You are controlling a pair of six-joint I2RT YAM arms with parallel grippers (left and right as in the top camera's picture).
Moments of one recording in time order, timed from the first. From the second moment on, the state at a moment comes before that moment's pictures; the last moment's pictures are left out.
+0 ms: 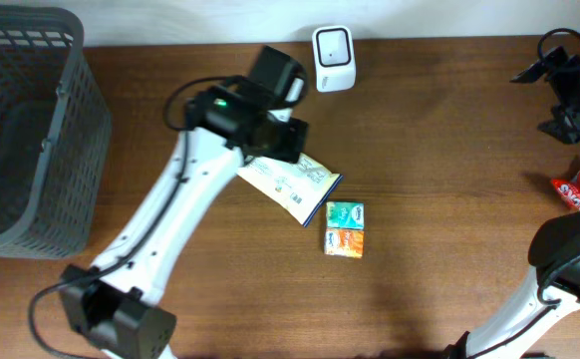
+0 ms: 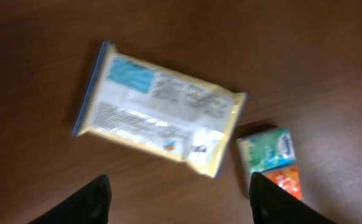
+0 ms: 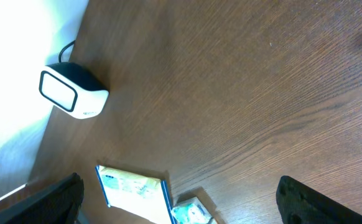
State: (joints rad) left arm -0.50 1.81 1.85 -1.15 -0.02 -0.20; right arm -0.47 2.10 2.32 -1.51 -0.47 0.45
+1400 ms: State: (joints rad) left arm -0.12 2.04 1.68 -0.93 0.03 -0.18; right arm -0.20 2.11 2.32 -1.54 -0.13 0.30
